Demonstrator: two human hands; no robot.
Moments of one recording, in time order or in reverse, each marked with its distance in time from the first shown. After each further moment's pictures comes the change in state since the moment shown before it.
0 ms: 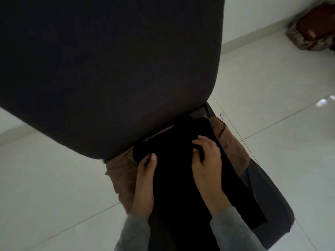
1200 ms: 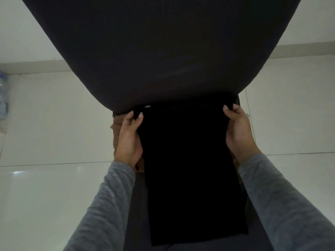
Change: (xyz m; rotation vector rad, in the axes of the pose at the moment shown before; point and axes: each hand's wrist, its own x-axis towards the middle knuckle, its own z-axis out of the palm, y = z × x) left_hand 0.029 0.003 -0.020 -0.525 0.245 0.248; right_hand 0.115 0.010 -0.016 0.888 -0.481 0.596
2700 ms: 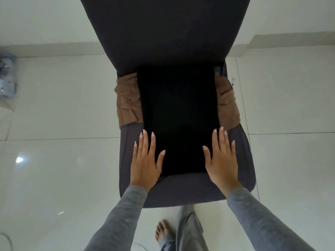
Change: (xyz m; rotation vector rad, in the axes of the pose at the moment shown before) left_hand -0.164 -0.128 -0.090 1.934 -0.020 0.488; right_hand -0.143 0.124 -0.145 -1.882 0.028 -0.593
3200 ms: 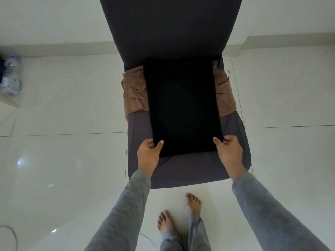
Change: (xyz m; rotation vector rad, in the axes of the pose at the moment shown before) left_hand -0.026 0.014 -0.042 -0.969 -0.057 -0.638; right_hand -0.030 -0.016 -0.048 0.753 -0.025 0.641
